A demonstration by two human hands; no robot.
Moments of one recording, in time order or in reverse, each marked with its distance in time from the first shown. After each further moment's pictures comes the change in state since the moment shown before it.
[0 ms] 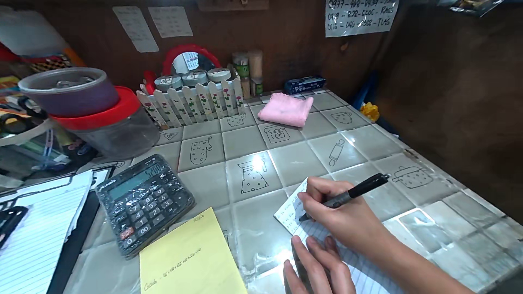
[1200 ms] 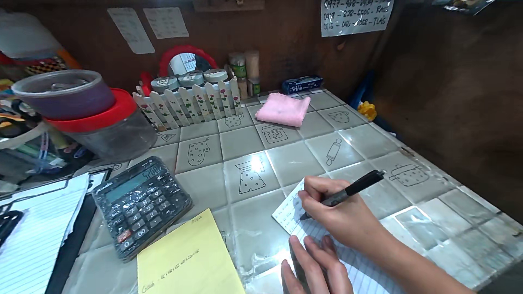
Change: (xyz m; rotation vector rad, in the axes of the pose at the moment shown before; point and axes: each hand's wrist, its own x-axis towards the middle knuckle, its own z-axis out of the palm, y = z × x) left_hand 0.000 0.000 0.002 -0.009 0.008 -0.017; right_hand 0.001 -0.004 -0.001 -0.035 0.012 -0.003
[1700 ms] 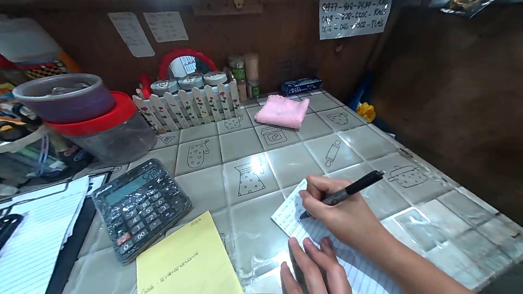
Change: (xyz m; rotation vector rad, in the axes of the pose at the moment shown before) left_hand -0.001 -0.001 0.000 0.013 -0.014 0.010; right_hand 0.001 0.000 -0.002 -0.020 0.037 0.039
